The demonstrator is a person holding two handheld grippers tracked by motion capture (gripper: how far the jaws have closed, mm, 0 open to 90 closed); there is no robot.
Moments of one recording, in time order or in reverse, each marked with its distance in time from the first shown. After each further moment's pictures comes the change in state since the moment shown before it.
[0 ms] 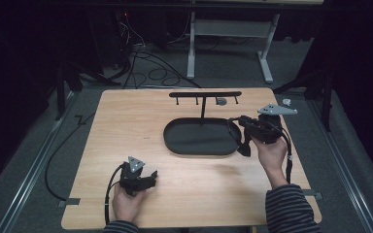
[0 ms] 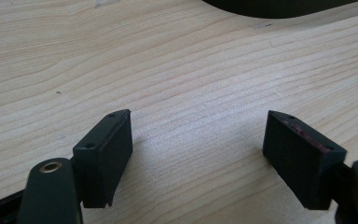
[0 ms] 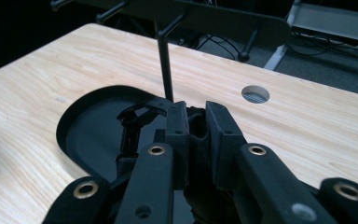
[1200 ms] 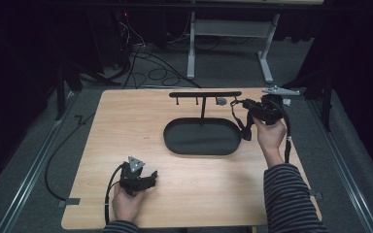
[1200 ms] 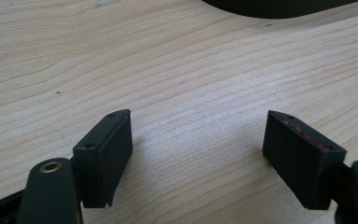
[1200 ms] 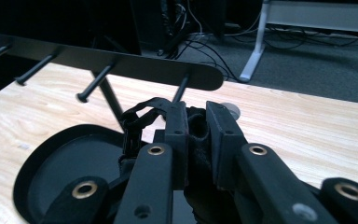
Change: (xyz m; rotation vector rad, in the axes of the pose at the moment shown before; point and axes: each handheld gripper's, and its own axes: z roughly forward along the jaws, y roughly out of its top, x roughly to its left) left arm 0.000 0.000 0.000 0.000 -0.001 0.000; right arm -0.039 0.030 0.029 -0.022 -0.072 0.126
